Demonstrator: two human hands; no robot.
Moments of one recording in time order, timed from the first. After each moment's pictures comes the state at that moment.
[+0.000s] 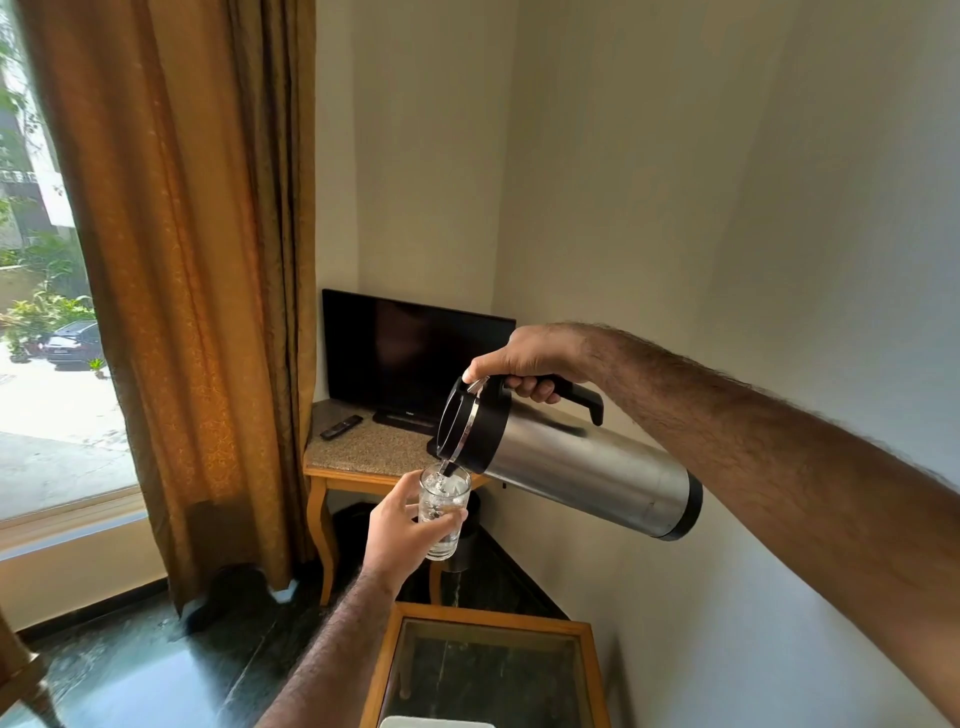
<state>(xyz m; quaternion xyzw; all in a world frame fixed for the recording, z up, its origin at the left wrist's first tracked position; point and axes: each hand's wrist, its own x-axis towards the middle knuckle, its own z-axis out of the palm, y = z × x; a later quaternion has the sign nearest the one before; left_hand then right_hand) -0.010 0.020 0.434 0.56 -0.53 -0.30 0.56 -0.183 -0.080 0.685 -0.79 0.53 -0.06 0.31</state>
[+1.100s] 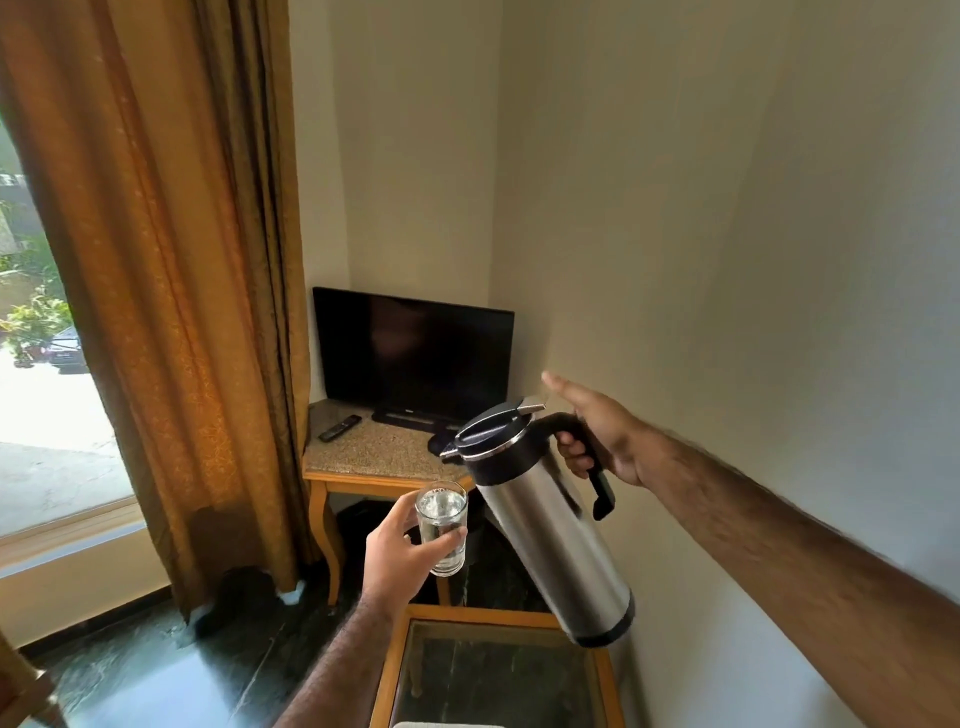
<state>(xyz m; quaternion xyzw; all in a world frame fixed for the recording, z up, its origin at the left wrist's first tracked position) -0.009 -0.007 0.412 0.60 -0.51 -0.29 0.54 -0.259 -0.085 0.593 -0.60 0.51 -0.26 0.56</state>
